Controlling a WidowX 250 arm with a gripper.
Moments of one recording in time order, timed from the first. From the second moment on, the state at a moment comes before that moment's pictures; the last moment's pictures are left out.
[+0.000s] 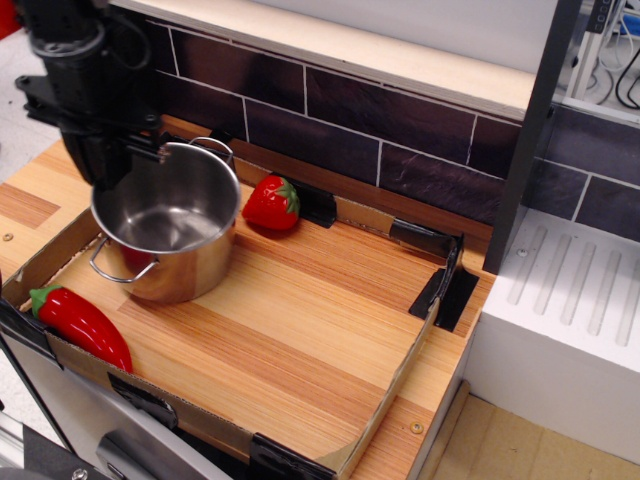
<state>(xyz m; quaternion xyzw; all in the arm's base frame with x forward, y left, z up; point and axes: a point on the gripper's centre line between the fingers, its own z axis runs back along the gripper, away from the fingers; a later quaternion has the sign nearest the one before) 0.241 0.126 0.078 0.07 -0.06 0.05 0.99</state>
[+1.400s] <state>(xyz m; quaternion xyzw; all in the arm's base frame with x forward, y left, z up) 0.228 0.011 0.083 0.31 -0.21 -0.02 0.93</state>
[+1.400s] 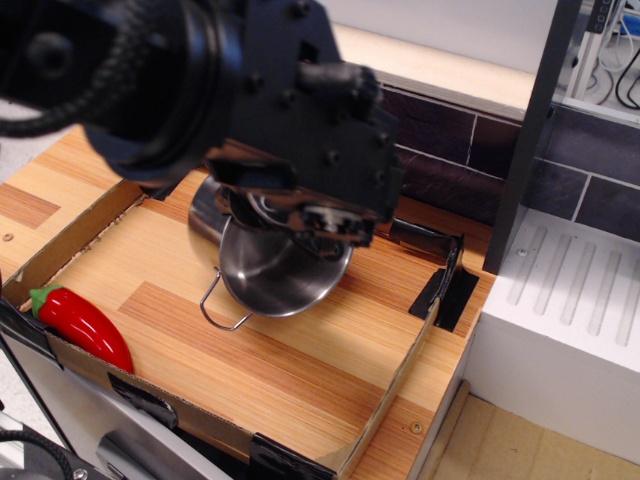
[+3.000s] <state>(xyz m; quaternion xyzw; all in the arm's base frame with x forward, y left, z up) 0.216 0.006 0.170 0.00 -0.05 -0.02 1.00</state>
